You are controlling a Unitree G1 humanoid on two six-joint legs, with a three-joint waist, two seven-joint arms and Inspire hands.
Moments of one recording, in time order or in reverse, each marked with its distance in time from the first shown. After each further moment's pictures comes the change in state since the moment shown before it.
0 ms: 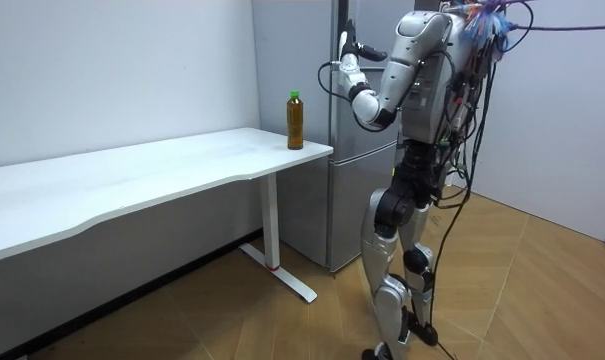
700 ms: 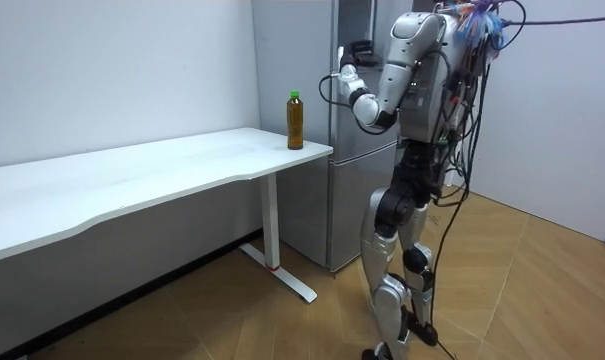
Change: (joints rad) left arm 0.006 -0.042 -0.063 0.021 -0.017 0.020 -0.002; right arm -0.013 0.001 0.037 0.000 0.019 -0.012 -0.003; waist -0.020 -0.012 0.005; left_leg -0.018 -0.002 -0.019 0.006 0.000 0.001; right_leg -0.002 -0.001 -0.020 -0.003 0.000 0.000
